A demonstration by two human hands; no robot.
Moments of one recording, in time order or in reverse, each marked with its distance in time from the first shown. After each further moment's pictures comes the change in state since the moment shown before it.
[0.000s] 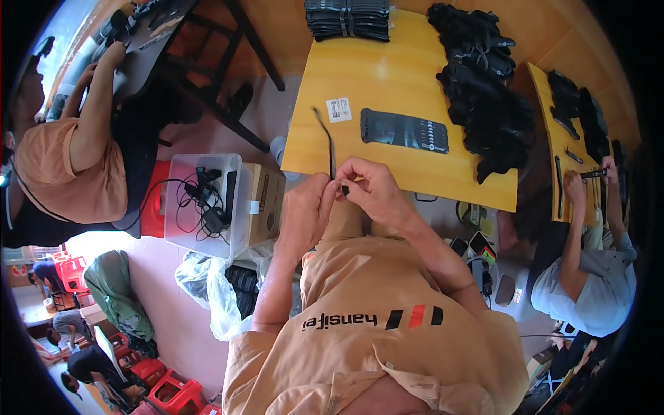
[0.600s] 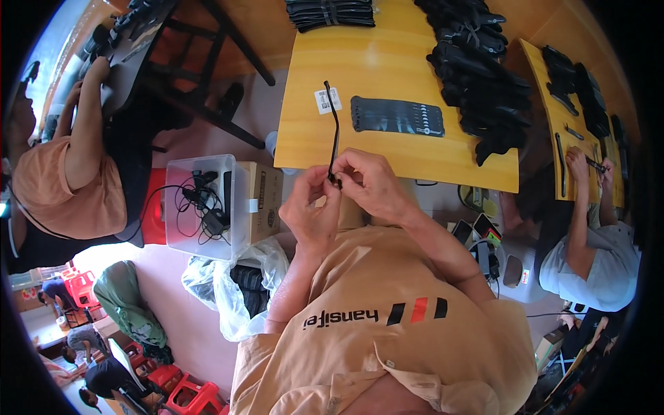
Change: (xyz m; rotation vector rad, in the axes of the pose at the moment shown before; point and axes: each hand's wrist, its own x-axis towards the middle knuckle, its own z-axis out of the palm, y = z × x) left_hand -0.009 0.007 0.044 -0.214 0.487 -0.013; right_hand -0.006 -0.004 -0.002 -0.387 0.170 -0.129
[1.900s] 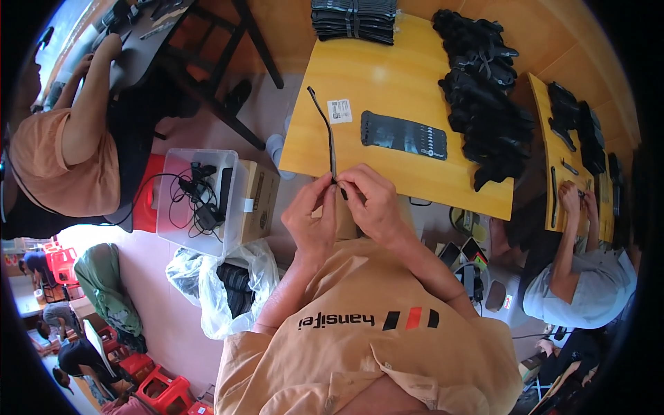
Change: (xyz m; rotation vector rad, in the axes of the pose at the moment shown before) left_hand -0.004 -0.003 -0.007 -0.042 0.035 -0.012; right_hand -0.005 -0.006 0.020 -0.247 0.227 -0.269
